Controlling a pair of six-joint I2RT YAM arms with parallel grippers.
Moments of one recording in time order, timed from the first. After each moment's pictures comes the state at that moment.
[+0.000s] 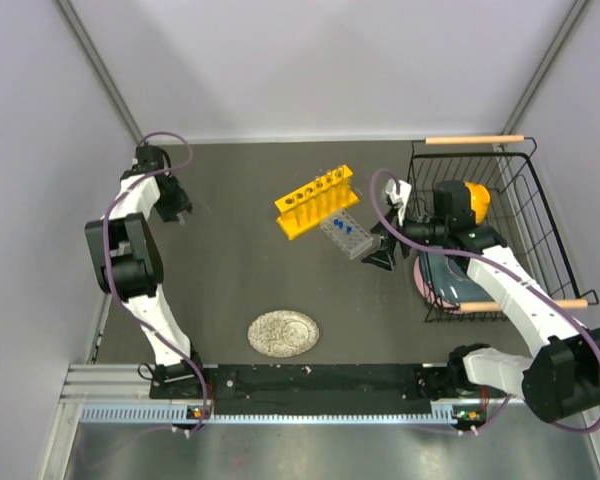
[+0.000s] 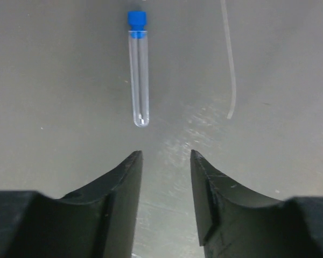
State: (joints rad) left arm 0.21 1.91 1.50 -0.62 0.02 -0.37; right arm 0.30 1.16 0.90 -0.36 -0.87 -0.34
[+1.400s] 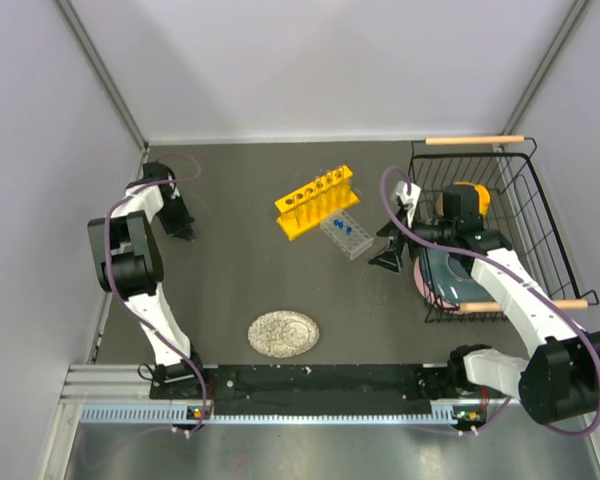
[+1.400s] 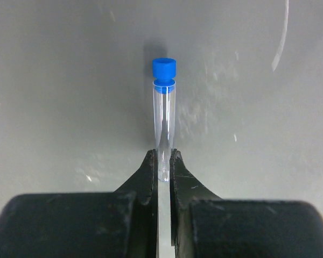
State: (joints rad) left arm 0.22 2.01 1.47 -0.68 0.06 -0.26; right arm 0.22 1.15 0.86 -0.36 -0.95 -0.35
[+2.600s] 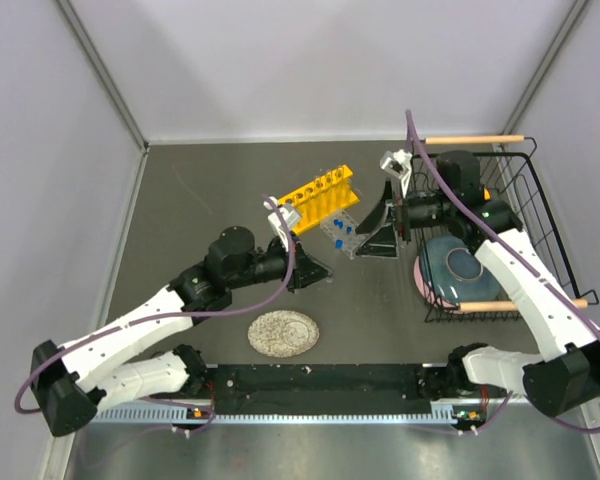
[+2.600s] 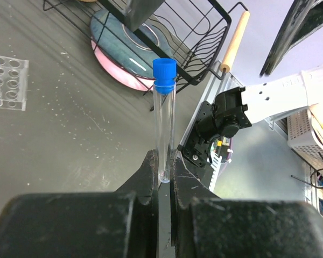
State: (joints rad) left arm -0.84 0.95 0.78 0.00 0.39 -0.53; right arm 0.36 1.19 1.22 -0.58 -1.13 0.04
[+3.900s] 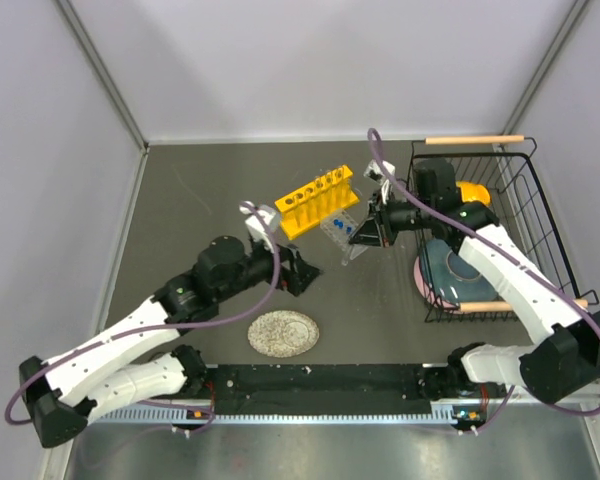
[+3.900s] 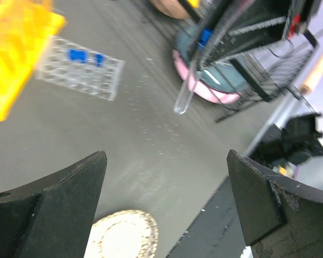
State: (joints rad) left arm -0.90 0.91 0.79 -0.13 0.08 -0.44; right arm 0.43 1.26 1.18 -0.56 -0.88 0.00
